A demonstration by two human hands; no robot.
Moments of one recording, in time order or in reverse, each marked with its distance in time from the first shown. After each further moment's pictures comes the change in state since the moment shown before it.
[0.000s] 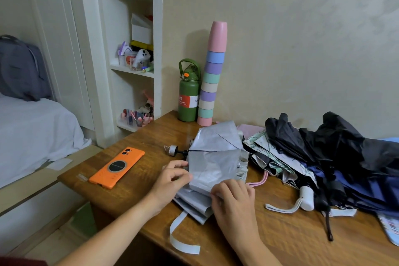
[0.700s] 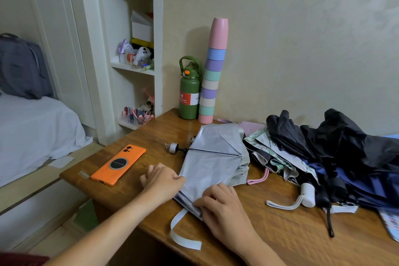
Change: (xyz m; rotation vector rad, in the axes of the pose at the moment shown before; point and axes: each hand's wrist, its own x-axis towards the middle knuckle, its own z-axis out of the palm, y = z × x) left_hand -0.009 0.033 -0.009 0.808 0.034 -0.319; right_hand -0.003 -0.002 0.006 0.202 -0.252 -0.244
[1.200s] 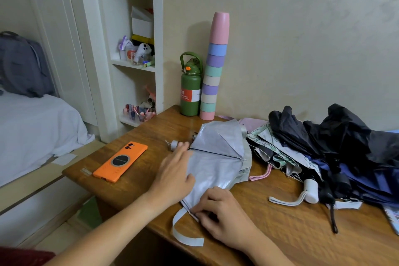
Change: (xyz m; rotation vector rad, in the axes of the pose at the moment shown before) left_hand -0.003 0.006 0.008 0.068 0.168 0.461; right_hand 0.001 0.004 0.010 0.228 -0.167 0.031
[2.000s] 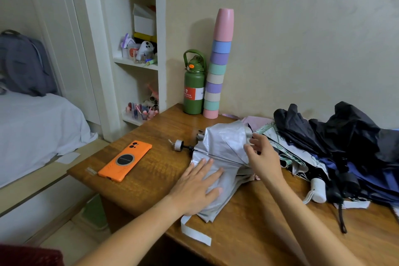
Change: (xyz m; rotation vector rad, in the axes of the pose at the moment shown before) left_hand 0.010 -0.007 0.058 0.165 -0.287 0.237; right_hand 0.059 0.070 -0.074 0.263 0.479 0.766
